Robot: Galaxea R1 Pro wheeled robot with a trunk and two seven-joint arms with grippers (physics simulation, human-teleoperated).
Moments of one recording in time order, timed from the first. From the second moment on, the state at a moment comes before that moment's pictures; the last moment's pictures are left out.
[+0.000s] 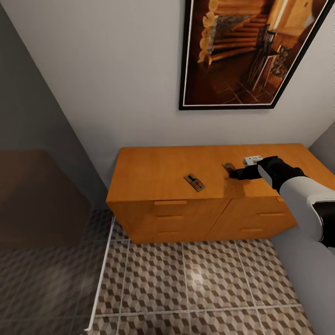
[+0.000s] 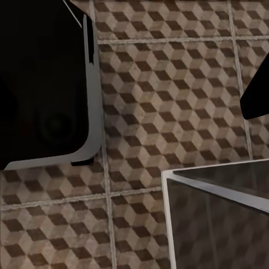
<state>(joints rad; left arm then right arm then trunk) -0.19 0.13 -0.24 0.08 0.22 -0.72 0.00 -1.49 -0.23 0.16 -0.16 0.09 0.53 0.33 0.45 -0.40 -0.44</state>
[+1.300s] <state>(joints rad) -0.19 0.13 -0.24 0.08 0.22 -0.72 0.00 -1.49 -0.23 0.16 -0.15 0.09 0.53 0.33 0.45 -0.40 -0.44</state>
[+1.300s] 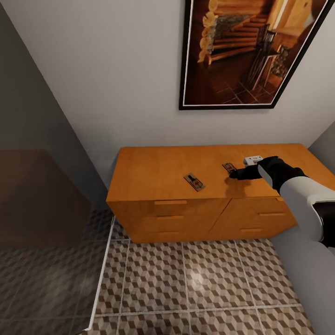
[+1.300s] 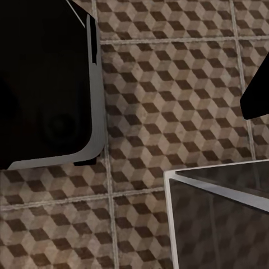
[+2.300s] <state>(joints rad) -0.19 0.12 -0.24 0.08 0.22 -0.72 0.00 -1.49 -0.23 0.16 -0.15 0.09 0.53 0.33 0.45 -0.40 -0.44</state>
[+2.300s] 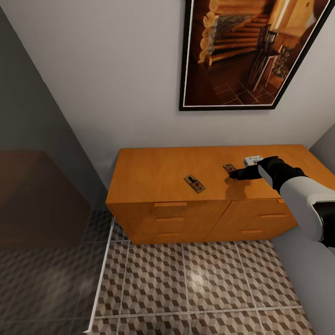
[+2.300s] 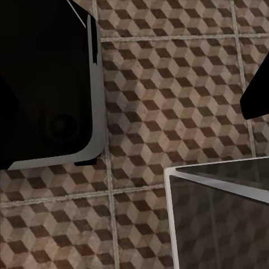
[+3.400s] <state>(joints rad) -0.19 0.12 -0.24 0.08 0.22 -0.72 -0.01 -1.49 -0.23 0.16 -0.15 0.09 0.53 0.33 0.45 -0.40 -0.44</state>
